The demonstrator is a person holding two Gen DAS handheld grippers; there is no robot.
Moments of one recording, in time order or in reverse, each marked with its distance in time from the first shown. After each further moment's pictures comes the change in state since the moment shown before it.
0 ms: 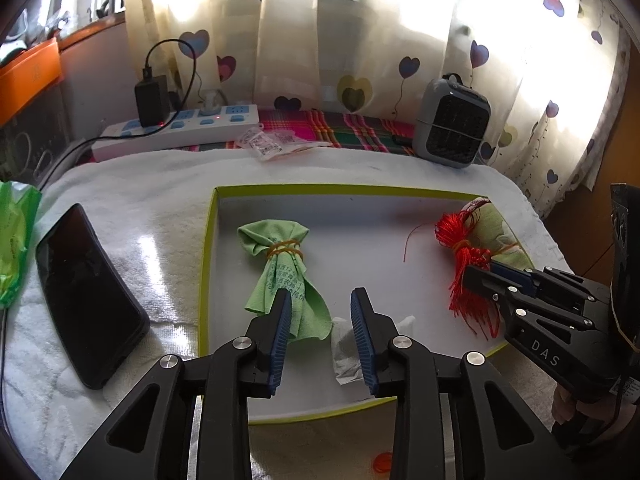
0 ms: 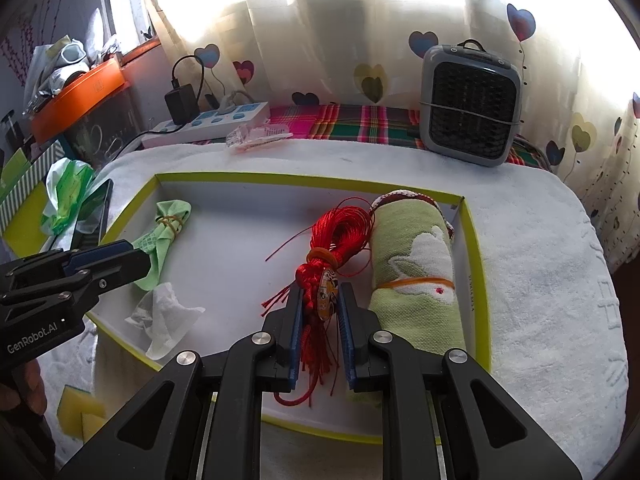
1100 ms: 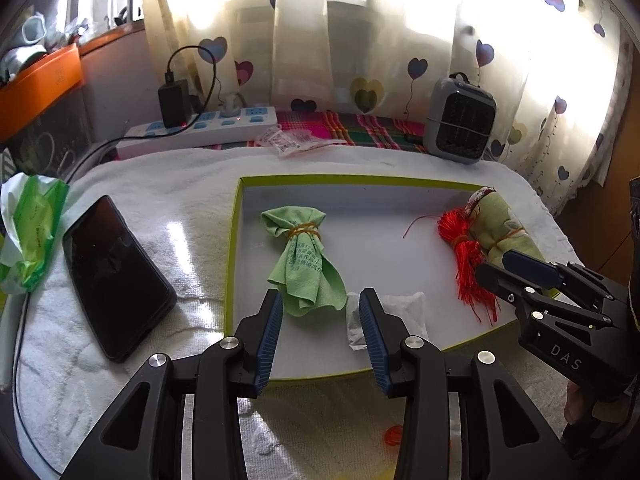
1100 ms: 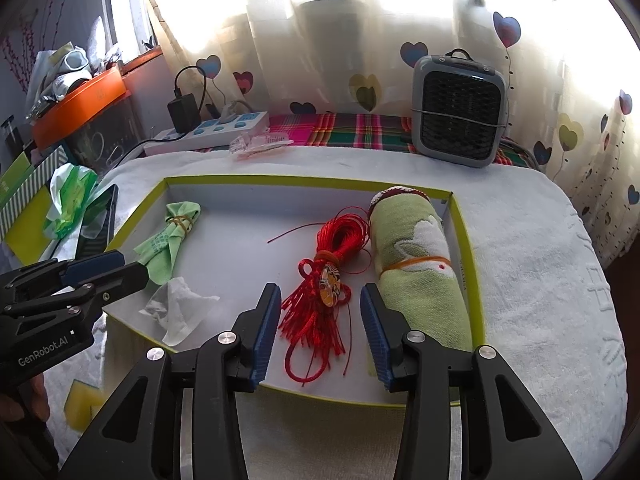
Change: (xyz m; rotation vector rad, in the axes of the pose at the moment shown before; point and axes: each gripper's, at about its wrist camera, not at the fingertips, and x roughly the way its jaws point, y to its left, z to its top) left arm -0.020 -0.001 -0.018 -0.002 -0.020 0.068; right arm -0.018 0.007 -0.011 0.022 -0.039 -0.017
